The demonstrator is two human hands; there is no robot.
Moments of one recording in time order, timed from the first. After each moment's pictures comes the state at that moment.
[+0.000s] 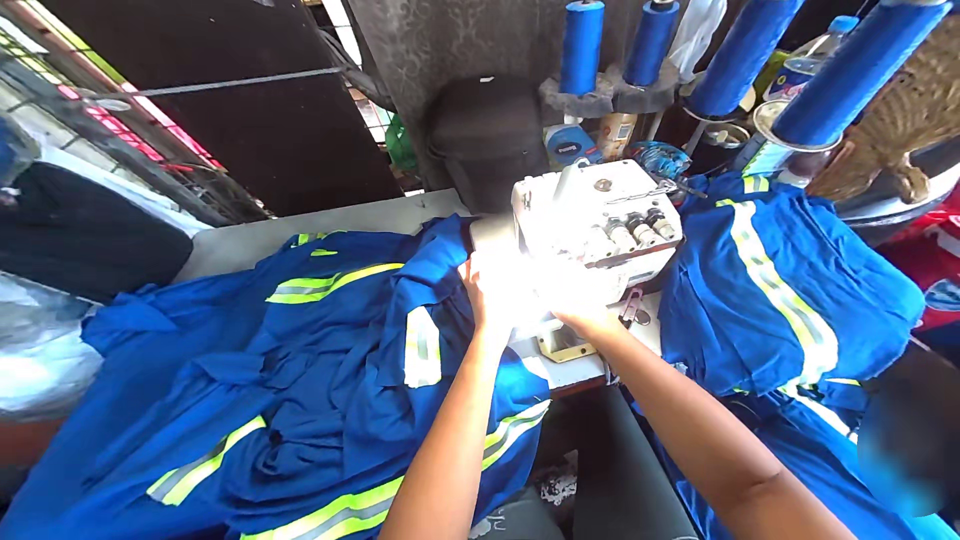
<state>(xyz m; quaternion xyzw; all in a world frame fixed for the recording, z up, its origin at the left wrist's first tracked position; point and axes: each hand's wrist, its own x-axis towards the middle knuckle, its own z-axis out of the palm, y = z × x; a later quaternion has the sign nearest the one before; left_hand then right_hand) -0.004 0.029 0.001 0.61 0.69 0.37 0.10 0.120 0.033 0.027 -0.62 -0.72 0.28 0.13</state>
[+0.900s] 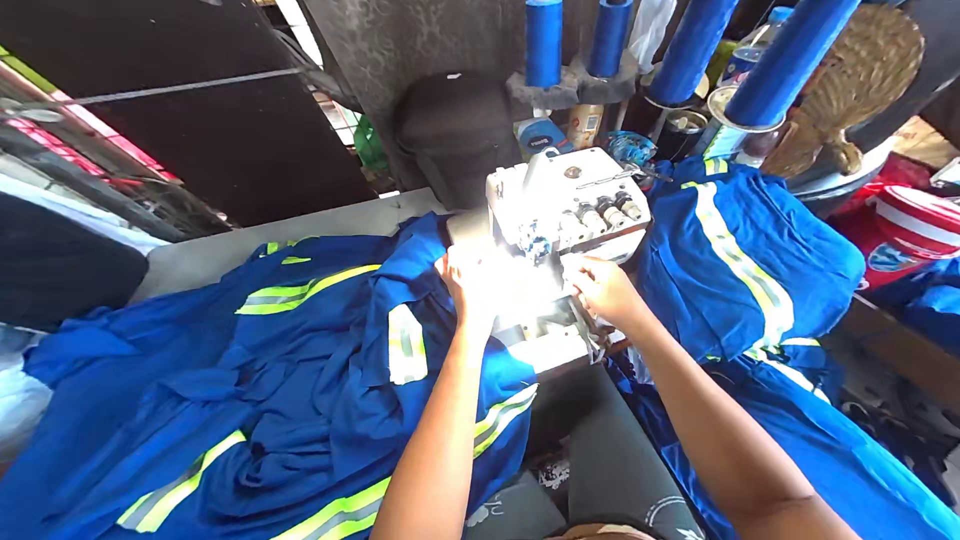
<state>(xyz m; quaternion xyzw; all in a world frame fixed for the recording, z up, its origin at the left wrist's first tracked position) -0.007 0.025 -0.006 0.64 0.64 0.42 0.04 0.199 0.002 0.004 -0.60 -0.64 0.37 0.32</state>
